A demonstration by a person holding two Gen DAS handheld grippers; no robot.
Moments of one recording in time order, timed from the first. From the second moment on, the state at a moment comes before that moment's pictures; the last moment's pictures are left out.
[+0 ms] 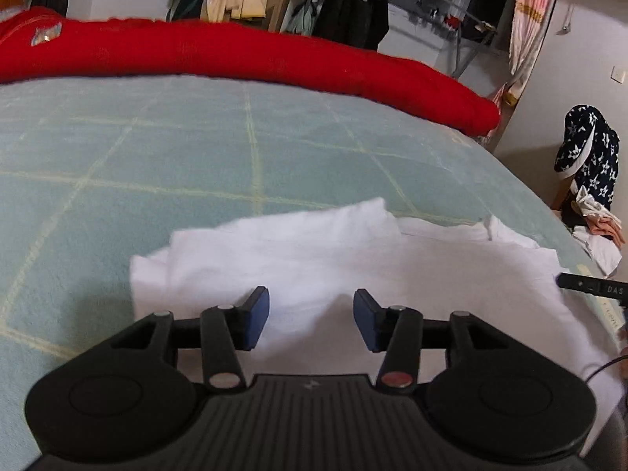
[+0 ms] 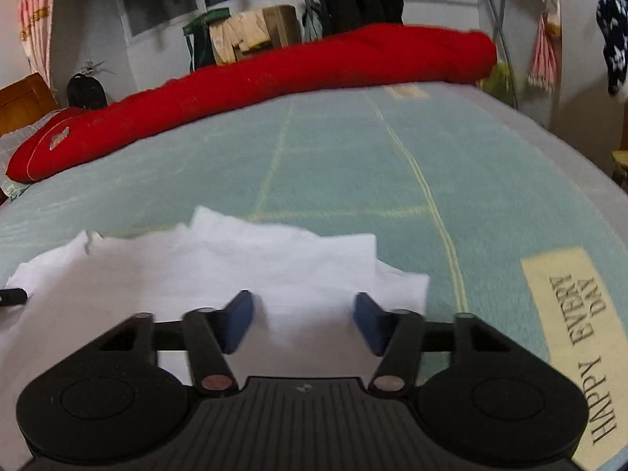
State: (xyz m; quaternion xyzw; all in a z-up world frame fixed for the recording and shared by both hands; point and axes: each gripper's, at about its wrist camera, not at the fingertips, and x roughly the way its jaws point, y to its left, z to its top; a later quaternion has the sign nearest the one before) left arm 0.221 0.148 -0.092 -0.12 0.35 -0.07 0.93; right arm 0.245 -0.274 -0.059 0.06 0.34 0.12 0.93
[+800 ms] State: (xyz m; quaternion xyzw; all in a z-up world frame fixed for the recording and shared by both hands) left arm 0.082 0.147 -0.059 -0.14 0.40 -0.04 0.91; right arm 0.102 -0.309 -0.037 0.09 0.37 0.15 0.91
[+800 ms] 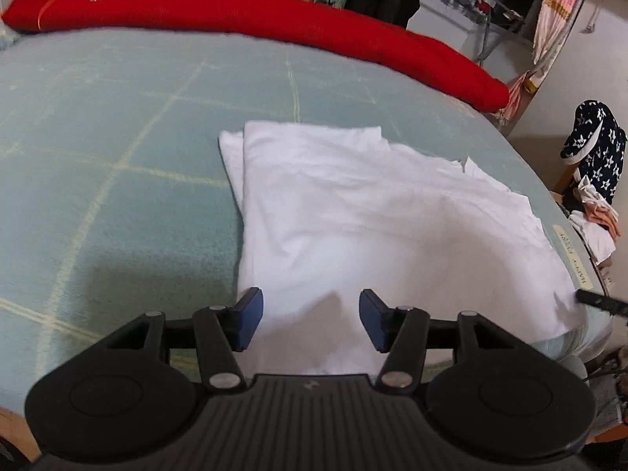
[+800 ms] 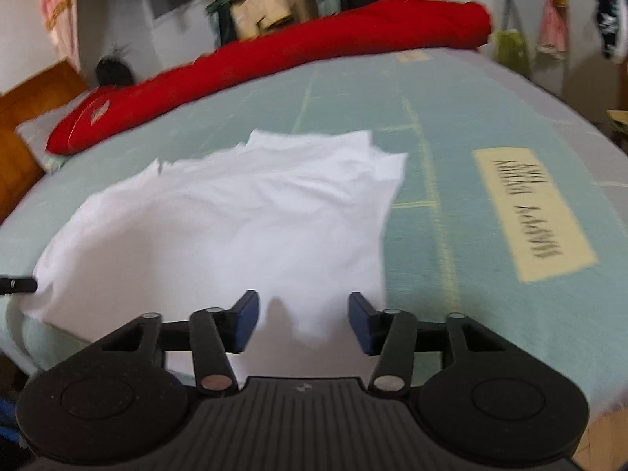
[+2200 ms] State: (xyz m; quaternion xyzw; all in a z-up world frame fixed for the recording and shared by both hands) left arm 0.058 0.128 -0.056 -0.17 0.41 -0.04 0.90; right arm 0.088 -0.291 -0.048 0.10 0.39 0.22 0.89
